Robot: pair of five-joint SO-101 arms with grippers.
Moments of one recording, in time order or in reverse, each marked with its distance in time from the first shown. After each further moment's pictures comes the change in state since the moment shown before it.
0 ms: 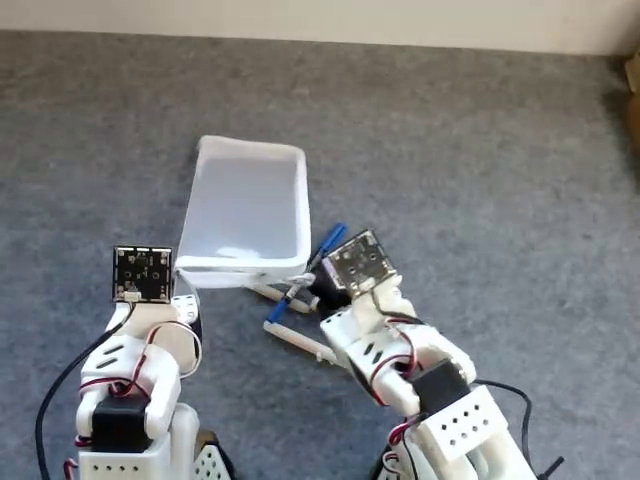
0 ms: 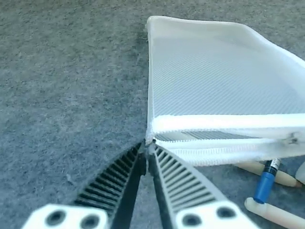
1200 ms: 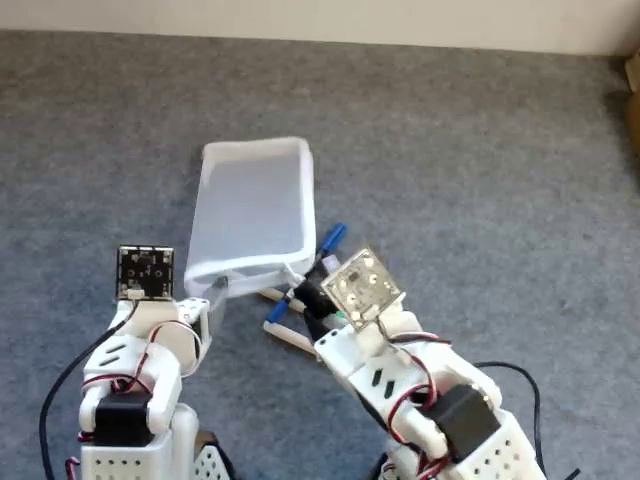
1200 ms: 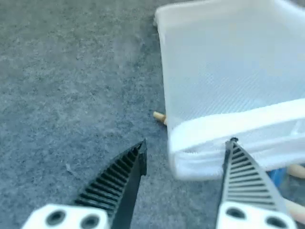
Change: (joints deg) left arm 2.2 0.0 3.3 -0.2 -0.3; right arm -10.2 -10.0 -11.4 13.5 1.2
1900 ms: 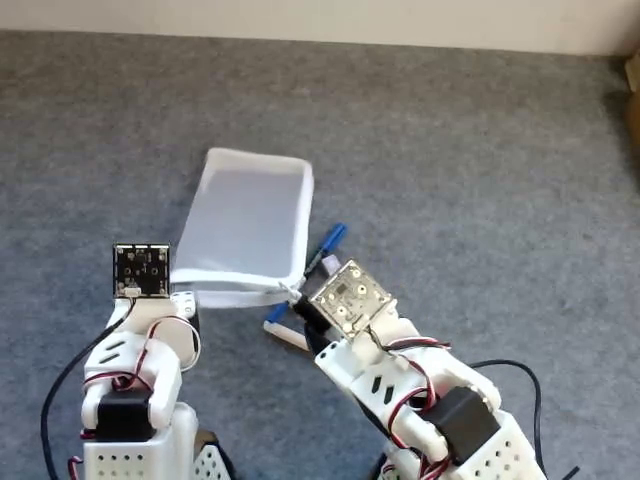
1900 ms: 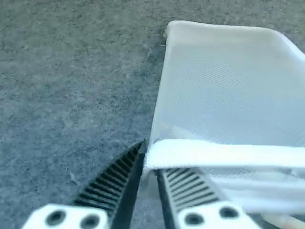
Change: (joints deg) left arm -1.8 0.0 1.7 -4.6 -0.4; right arm -1.1 -0.4 0.0 4.4 3.3
